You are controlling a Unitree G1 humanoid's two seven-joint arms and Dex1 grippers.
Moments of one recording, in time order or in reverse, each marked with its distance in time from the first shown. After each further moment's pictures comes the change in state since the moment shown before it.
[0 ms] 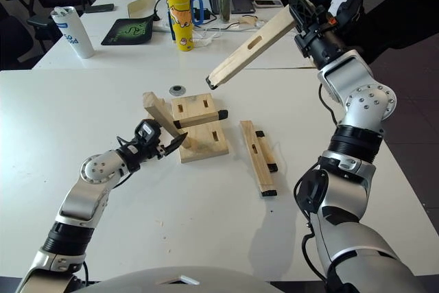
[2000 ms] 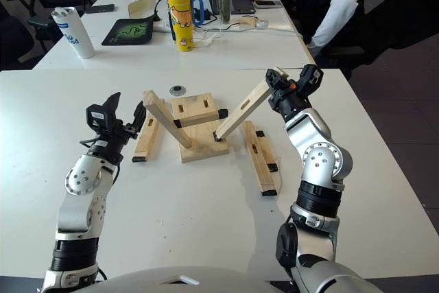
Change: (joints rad) left arm 0.073 -0.179 0.179 -0.076 0.013 -0.083 0.344; right arm 0.396 0.223 0.155 -0.426 -0.227 -0.056 -0.231
